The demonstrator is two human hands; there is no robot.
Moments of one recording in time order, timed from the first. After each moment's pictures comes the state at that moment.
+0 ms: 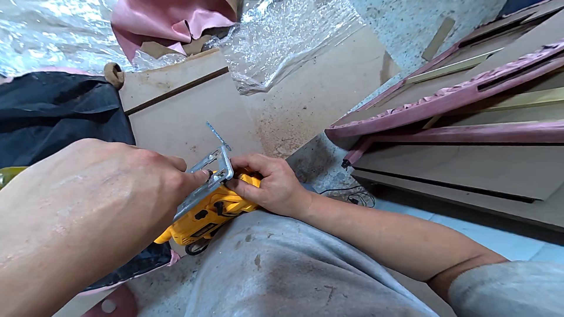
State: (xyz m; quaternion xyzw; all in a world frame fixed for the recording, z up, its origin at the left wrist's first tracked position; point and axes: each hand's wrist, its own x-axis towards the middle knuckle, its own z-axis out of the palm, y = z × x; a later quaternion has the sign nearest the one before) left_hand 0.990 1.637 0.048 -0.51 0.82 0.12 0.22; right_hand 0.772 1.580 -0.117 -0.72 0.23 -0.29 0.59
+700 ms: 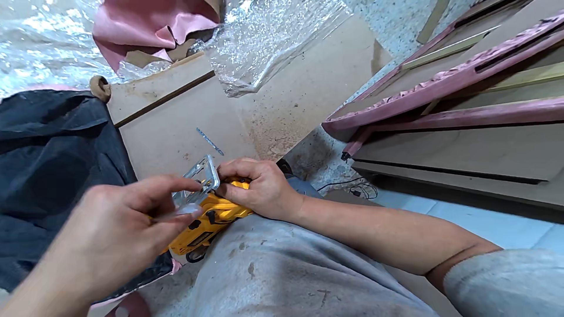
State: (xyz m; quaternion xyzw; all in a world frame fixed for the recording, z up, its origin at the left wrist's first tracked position) left_hand 0.984 1.667 0.018 -0.71 0.63 0.30 -0.13; right_hand 0.776 1.580 -0.114 -0.67 0.26 -0.30 0.63
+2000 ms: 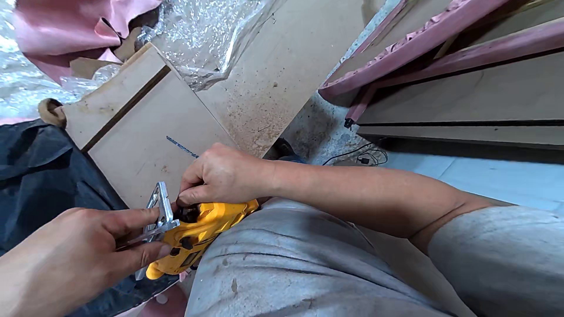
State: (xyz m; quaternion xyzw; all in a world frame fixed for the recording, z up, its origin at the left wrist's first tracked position) left_hand 0.992 1.609 0.024 -0.67 0.57 0.45 0.14; right_hand 0.787 1.511 -0.105 -0.77 0.15 -0.09 0.62
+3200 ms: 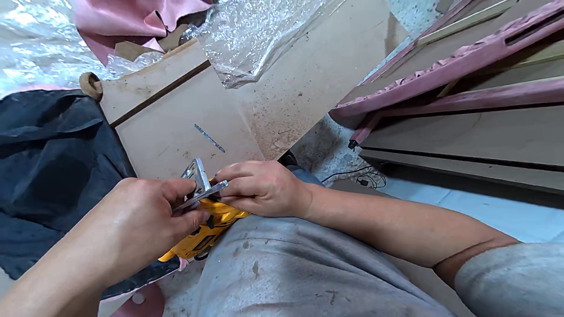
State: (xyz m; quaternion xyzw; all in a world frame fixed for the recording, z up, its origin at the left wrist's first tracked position) left_hand 0.975 1.636 0.014 -0.70 0.62 0.35 0.05; right_hand 0.770 1.566 -0.130 -0.79 0.08 -0.37 0.49
